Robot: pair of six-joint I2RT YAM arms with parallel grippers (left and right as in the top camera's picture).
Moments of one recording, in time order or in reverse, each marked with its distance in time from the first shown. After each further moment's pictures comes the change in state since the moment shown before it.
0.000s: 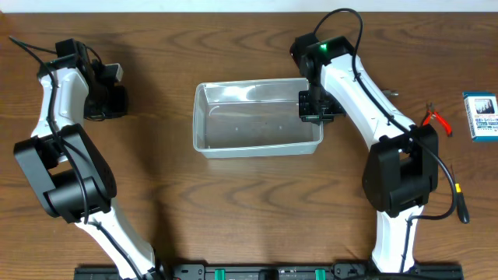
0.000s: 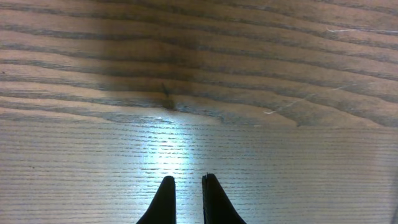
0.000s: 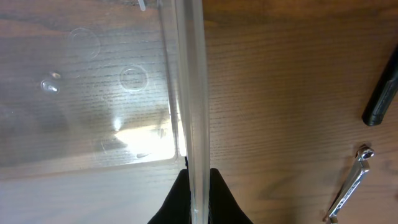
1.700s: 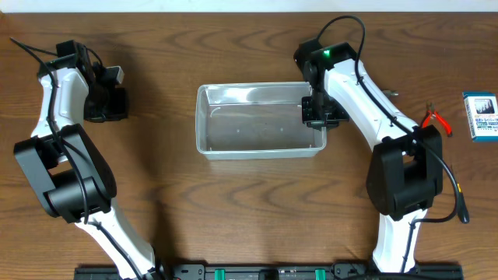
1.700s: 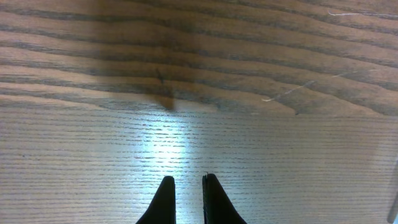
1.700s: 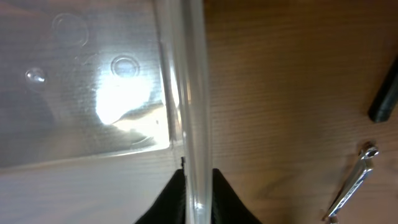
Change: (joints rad) left arm 0.000 0.000 0.000 -0.035 0.000 -0.003; right arm -0.013 -0.035 -0.091 0.049 -0.002 -0.023
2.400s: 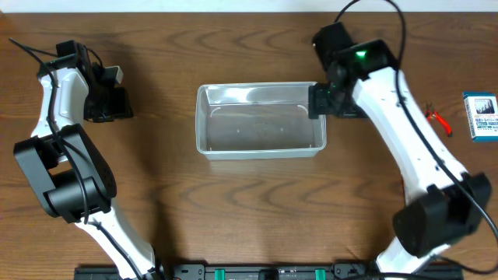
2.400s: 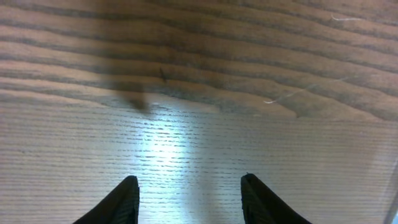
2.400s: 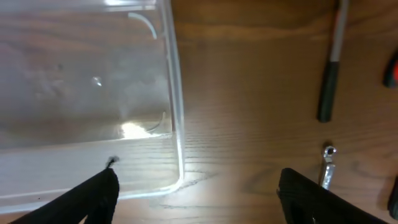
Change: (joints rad) left arm 0.000 0.000 0.000 0.004 -0.003 -0.025; right arm -0.020 -0.283 -0.004 0.003 0.021 -0.014
